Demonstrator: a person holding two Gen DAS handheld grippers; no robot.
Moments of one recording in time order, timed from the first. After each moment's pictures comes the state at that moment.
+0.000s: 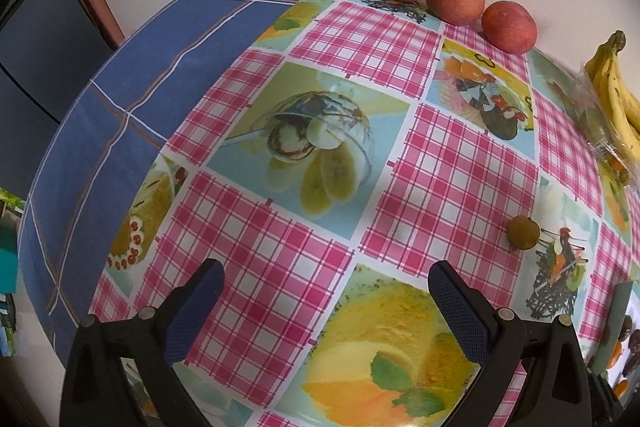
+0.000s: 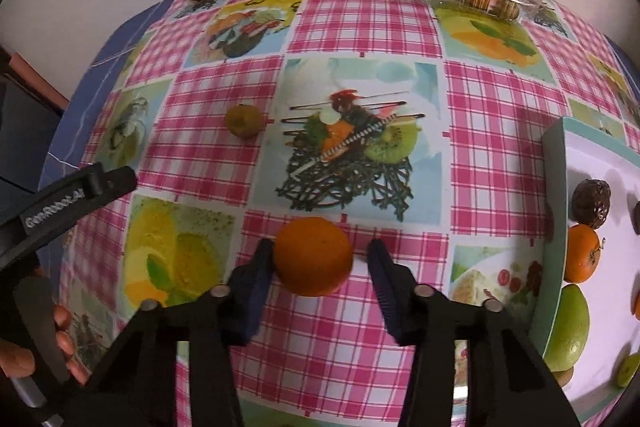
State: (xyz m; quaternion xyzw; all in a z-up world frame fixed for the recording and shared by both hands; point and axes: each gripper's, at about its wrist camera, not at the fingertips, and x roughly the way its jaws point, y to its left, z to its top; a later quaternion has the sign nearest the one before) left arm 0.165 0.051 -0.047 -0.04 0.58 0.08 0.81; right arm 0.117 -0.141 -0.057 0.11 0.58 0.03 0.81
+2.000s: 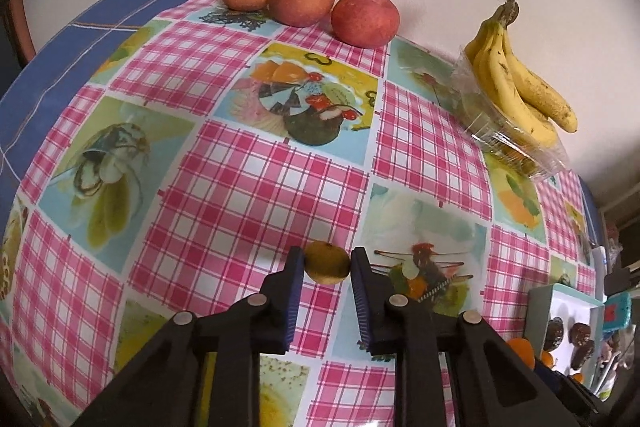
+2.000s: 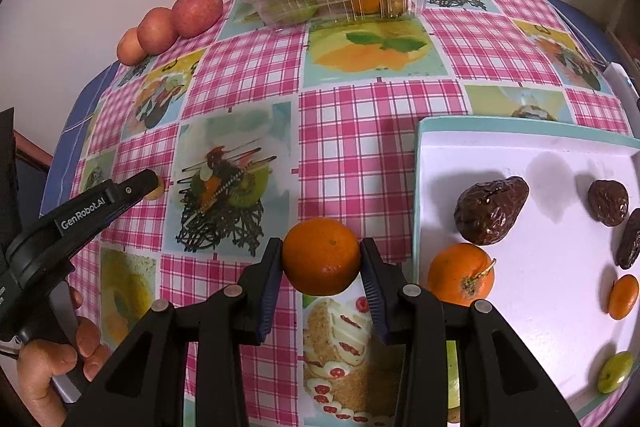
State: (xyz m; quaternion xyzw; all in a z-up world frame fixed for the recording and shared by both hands) left arm 0.190 -0.034 -0.054 -0.10 0.54 -0.09 0.83; right arm 0.108 -0.238 -0.043 0.17 0.55 -0.04 0.82
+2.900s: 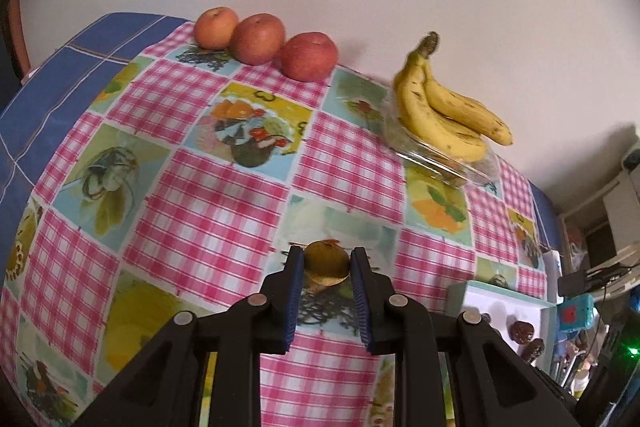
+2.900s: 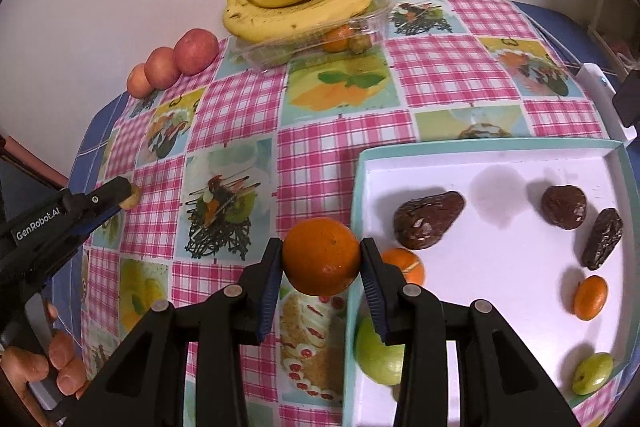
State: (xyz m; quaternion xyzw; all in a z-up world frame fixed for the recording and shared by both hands) left arm 0.156 -0.071 0.016 -0.12 0.51 -0.12 0.84; right arm 0.079 -0.278 -0.009 0.19 0.52 -0.04 0.83
